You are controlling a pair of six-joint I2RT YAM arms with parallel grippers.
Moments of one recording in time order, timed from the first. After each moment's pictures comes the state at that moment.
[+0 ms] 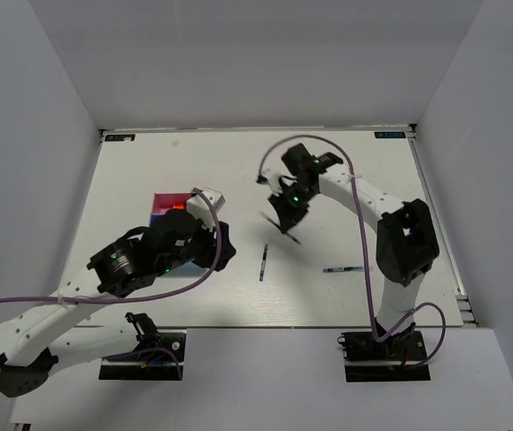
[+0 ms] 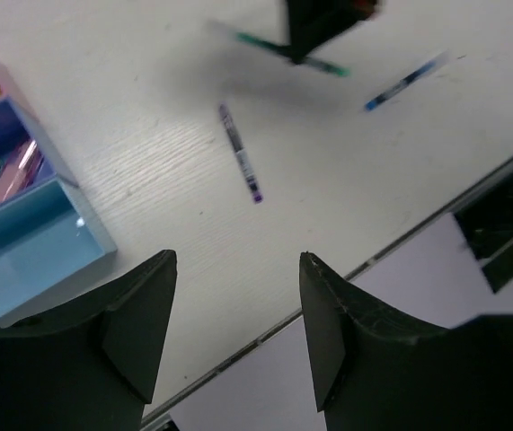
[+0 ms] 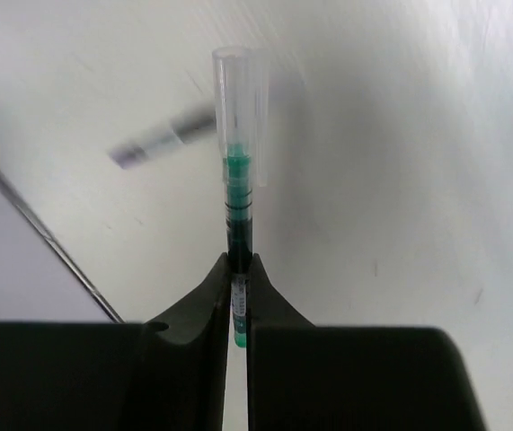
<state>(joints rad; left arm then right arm) -0.97 0.89 1.02 -0.76 -0.22 -0.41 0.57 1.82 1.40 -0.94 -0.39 -0.33</state>
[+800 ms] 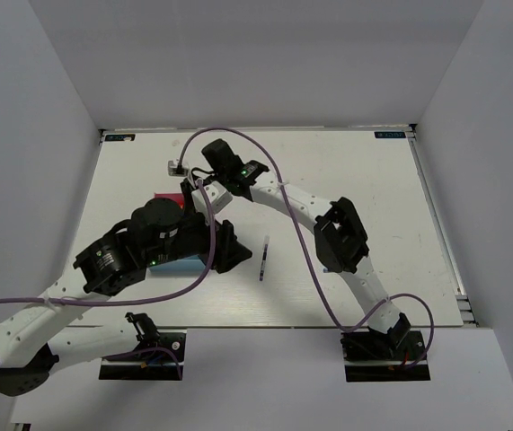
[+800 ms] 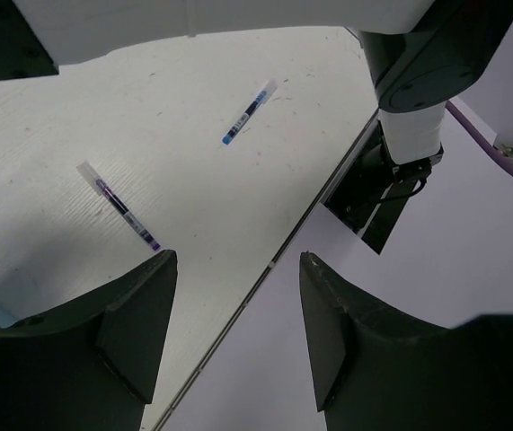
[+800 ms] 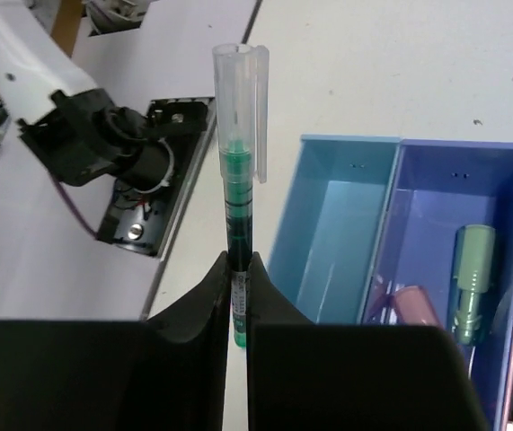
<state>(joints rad) -0.97 0.89 1.19 -0.67 0.11 -0.30 0.89 2.30 2.12 -0.47 -1.12 -0.13</state>
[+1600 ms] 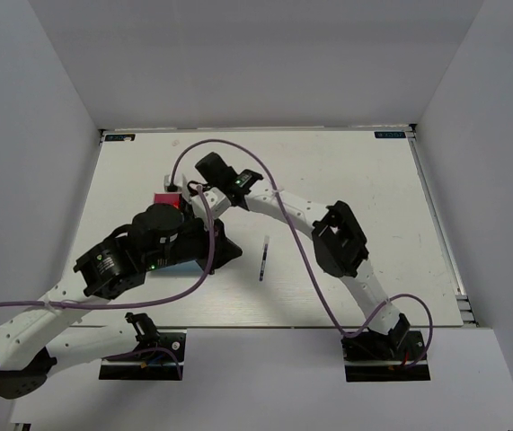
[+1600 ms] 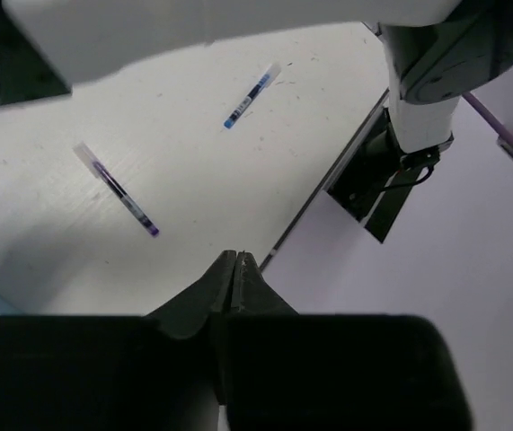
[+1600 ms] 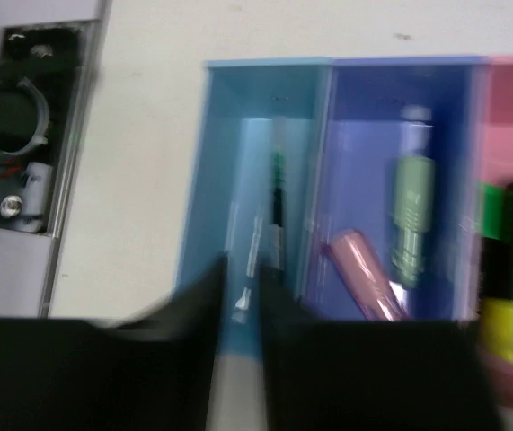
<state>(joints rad) -0.97 0.86 1.14 -0.67 0.11 -0.32 0.95 2.32 2.07 -0.53 -0.82 -0.34</state>
